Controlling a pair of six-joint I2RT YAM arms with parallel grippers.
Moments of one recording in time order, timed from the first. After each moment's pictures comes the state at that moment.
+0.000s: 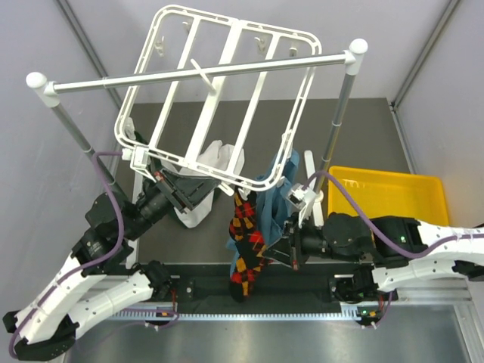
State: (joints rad) left arm -0.85 0.59 0.99 -0.24 0.01 -0.88; right arm 1.57 0.89 1.15 -0.69 0.26 0.79
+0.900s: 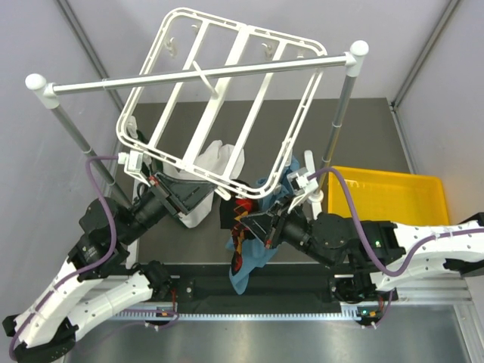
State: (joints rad) left arm -0.85 0.54 0.97 -0.24 0.04 -0.92; right arm 1.64 1.02 1.17 -0.27 0.73 0.70
